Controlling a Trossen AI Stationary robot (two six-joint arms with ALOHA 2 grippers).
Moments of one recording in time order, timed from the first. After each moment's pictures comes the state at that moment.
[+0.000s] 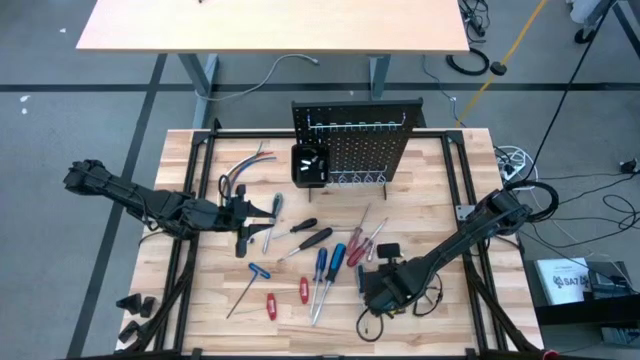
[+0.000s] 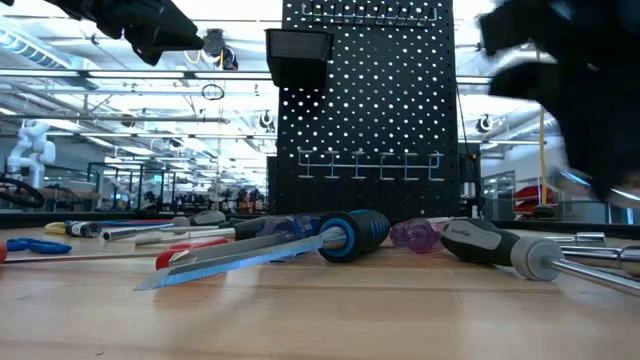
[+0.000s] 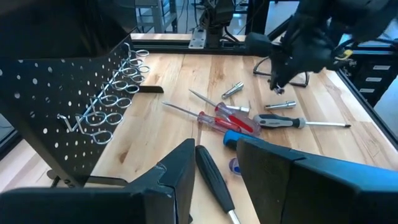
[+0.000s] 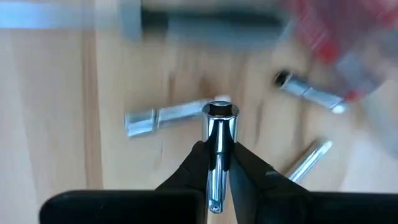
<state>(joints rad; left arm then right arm) -0.31 0.78 0.53 -0.09 -0.36 -0.12 0.59 1.86 1.34 -1.05 0.23 0.54</state>
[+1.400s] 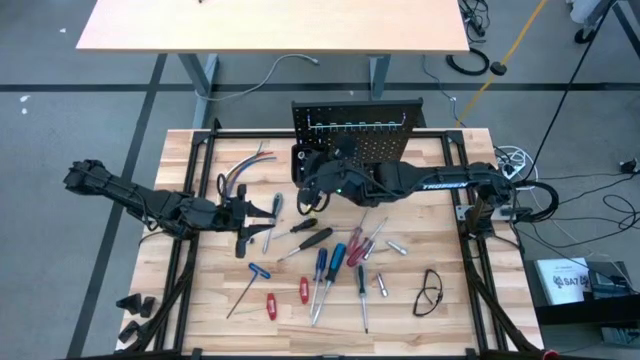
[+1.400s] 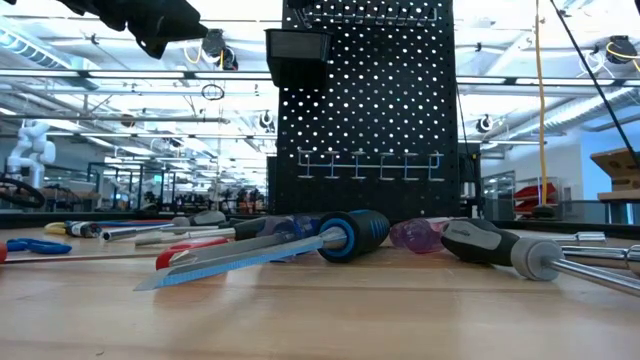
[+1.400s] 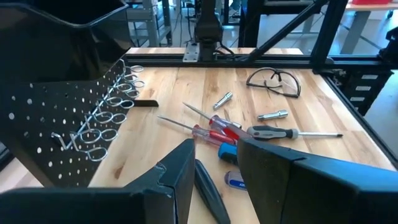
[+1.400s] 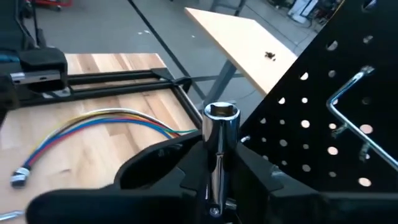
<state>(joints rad) -0.31 0.78 0.53 -0.04 -0.35 -0.07 0.06 1.85 1.93 -0.59 0.75 0.05</state>
